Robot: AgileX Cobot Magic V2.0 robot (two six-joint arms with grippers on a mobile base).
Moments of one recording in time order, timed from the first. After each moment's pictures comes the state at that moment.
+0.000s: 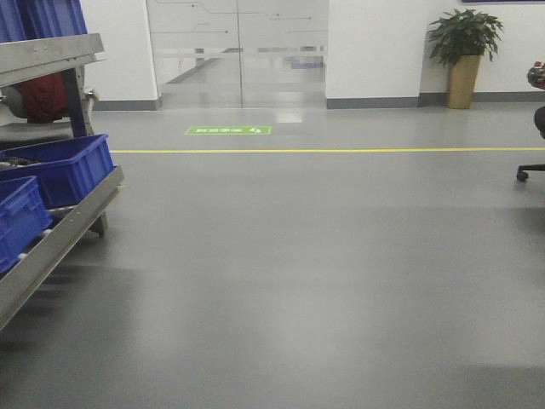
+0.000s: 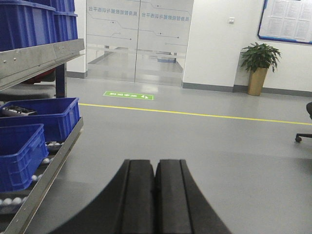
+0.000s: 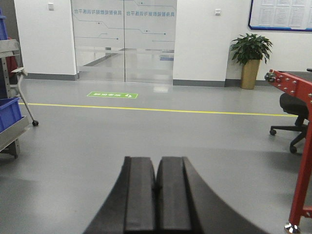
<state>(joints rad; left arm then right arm) -0.03 0.00 0.00 0.01 0.03 -0.07 -0.09 0.00 0.00 0.10 0.04 -0.07</state>
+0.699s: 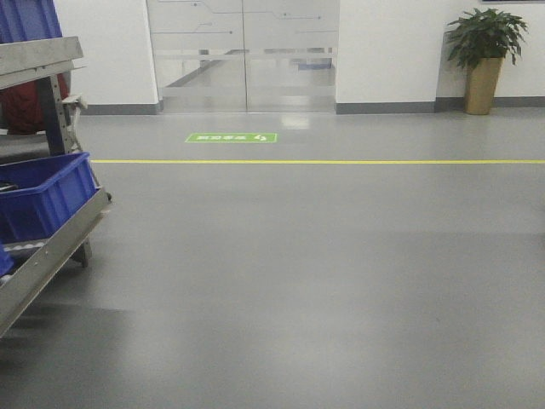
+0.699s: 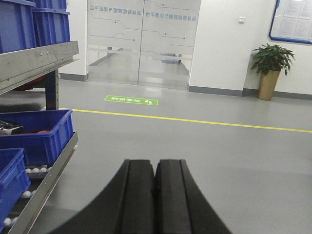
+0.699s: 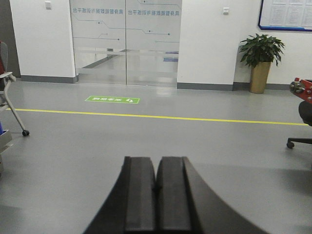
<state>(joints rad) -0.03 0.00 0.00 0.01 0.03 -0.07 -0.09 0.00 0.00 0.10 0.04 -0.07</state>
